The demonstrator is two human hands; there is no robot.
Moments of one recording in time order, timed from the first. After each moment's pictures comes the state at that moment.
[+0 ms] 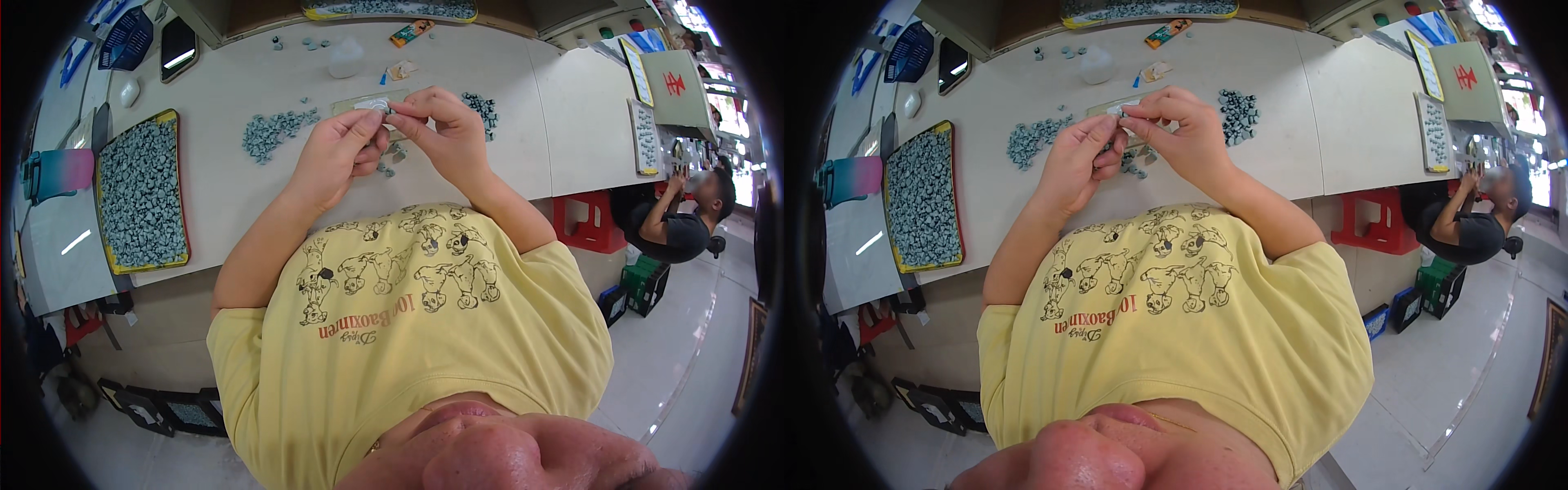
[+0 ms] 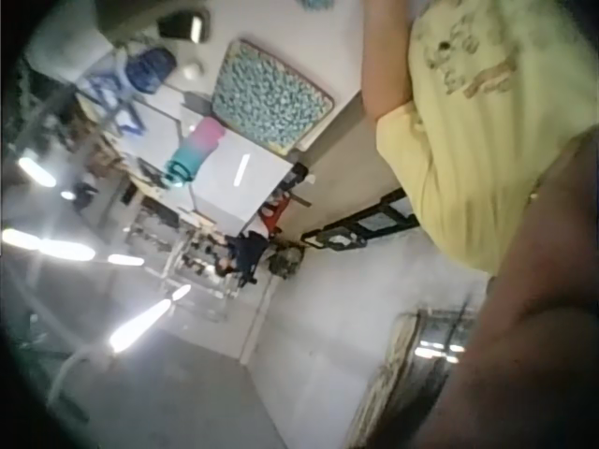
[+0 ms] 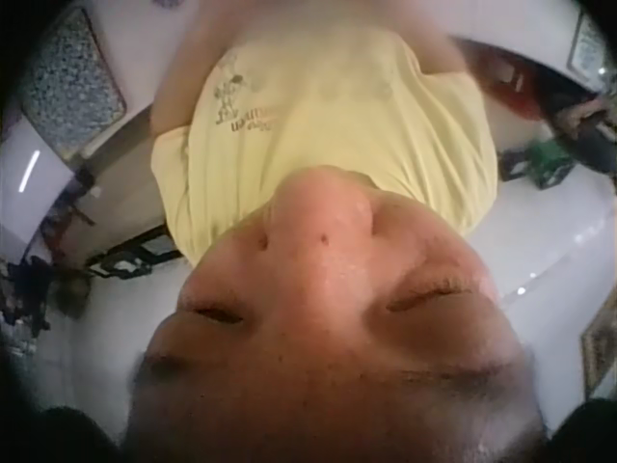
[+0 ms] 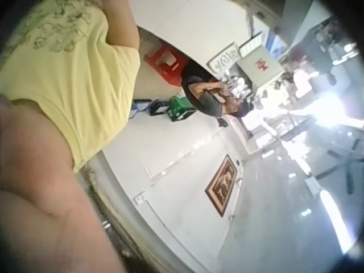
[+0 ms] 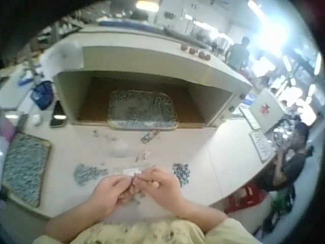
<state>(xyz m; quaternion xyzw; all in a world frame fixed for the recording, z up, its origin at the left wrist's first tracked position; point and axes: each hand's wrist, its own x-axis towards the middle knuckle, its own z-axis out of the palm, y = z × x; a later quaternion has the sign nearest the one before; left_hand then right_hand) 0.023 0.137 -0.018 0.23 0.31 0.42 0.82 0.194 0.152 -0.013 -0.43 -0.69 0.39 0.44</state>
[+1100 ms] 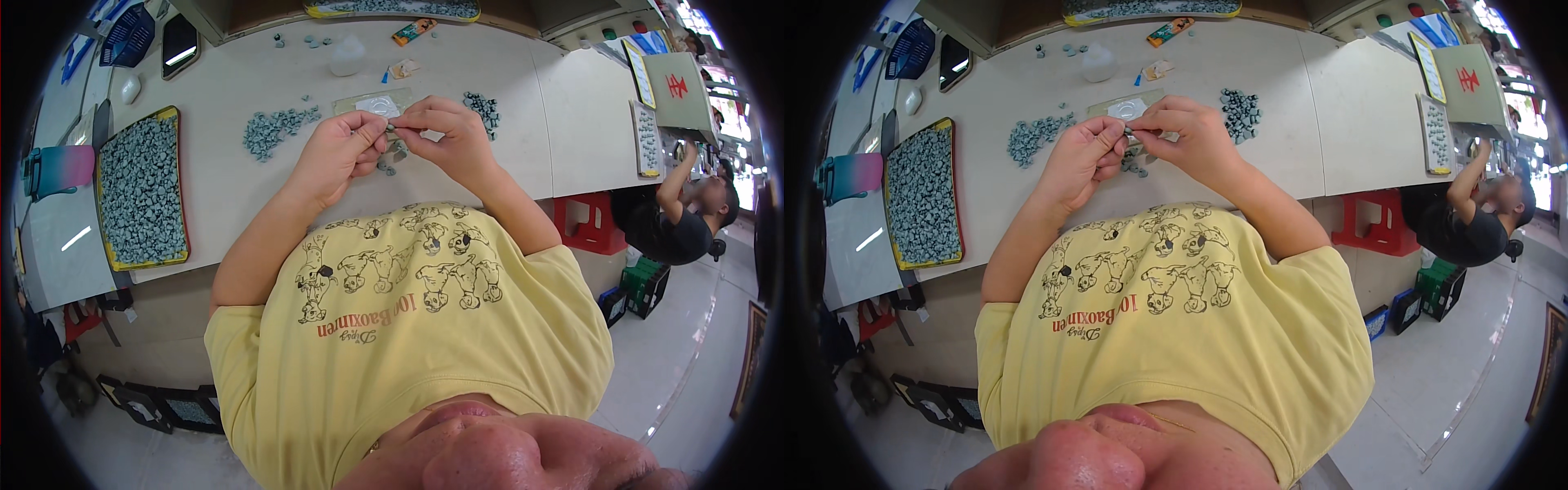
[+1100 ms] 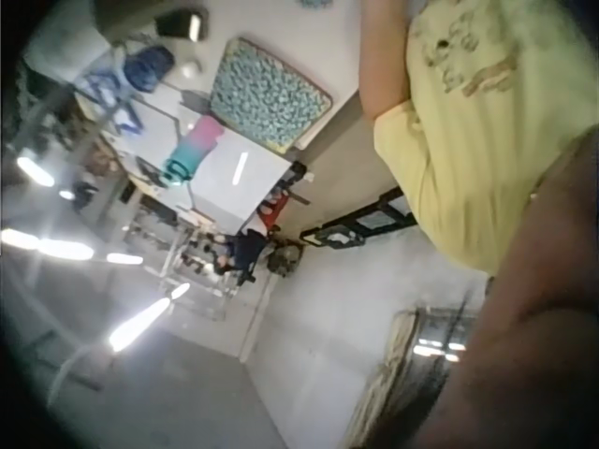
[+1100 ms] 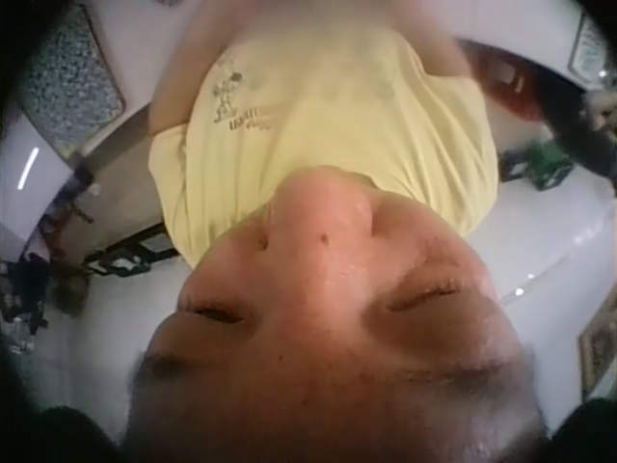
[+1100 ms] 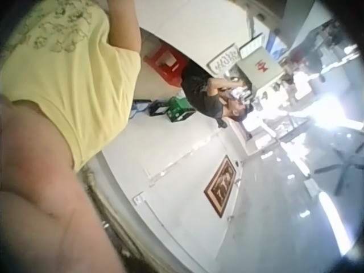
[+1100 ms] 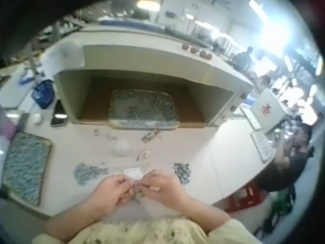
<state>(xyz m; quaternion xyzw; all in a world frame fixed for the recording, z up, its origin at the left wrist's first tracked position) 0.019 0.136 -0.031 0.23 0.35 0.38 0.82 0.202 0.151 -0.005 -0.41 -0.78 0.32 0.35</state>
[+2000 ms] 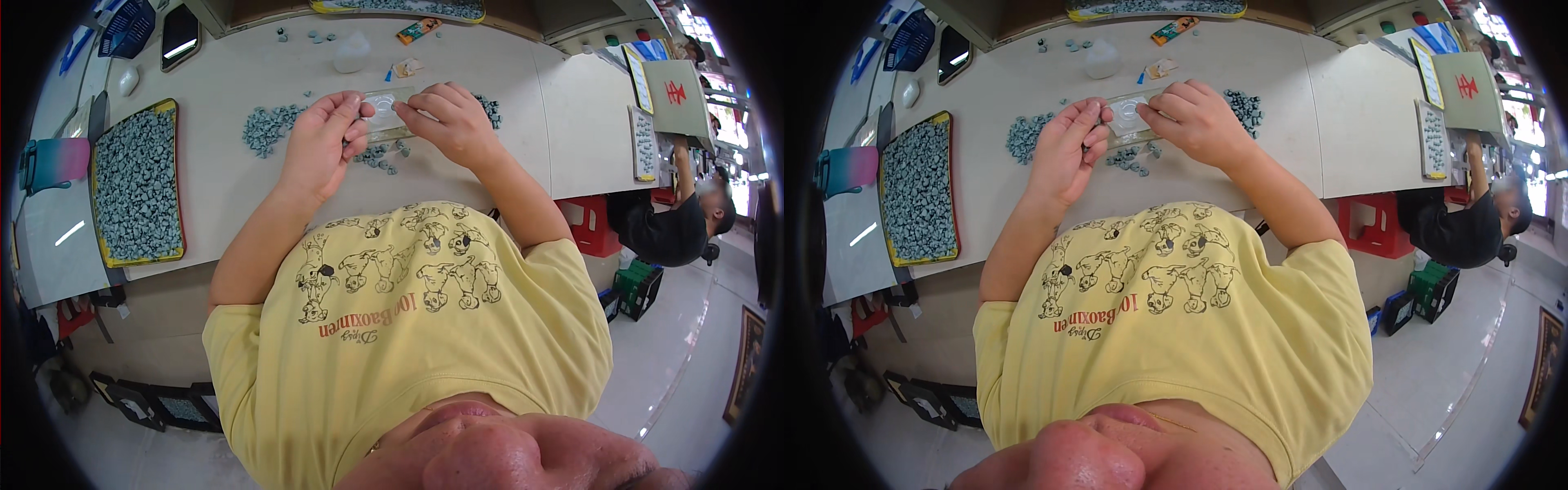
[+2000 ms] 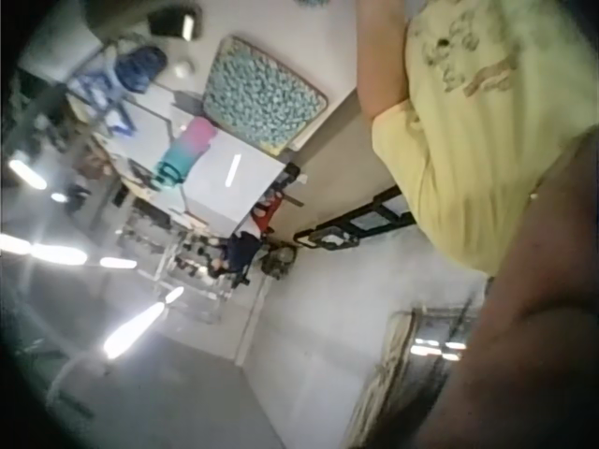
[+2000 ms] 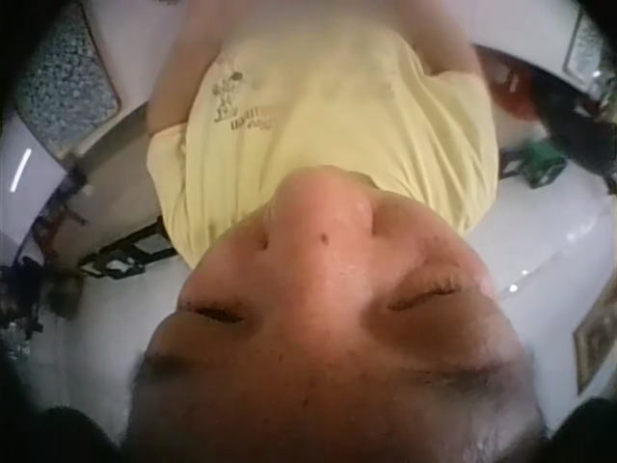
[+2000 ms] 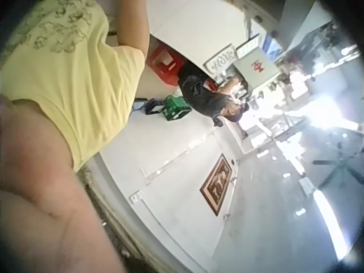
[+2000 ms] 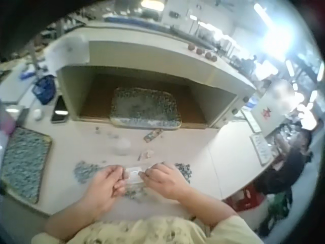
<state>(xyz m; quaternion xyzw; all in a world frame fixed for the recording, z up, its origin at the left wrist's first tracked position) 0.001 0.142 -0.032 0.17 0.34 0.52 0.77 0.203 0.185 -0.026 -0.22 -0.93 -0.06 0.28</state>
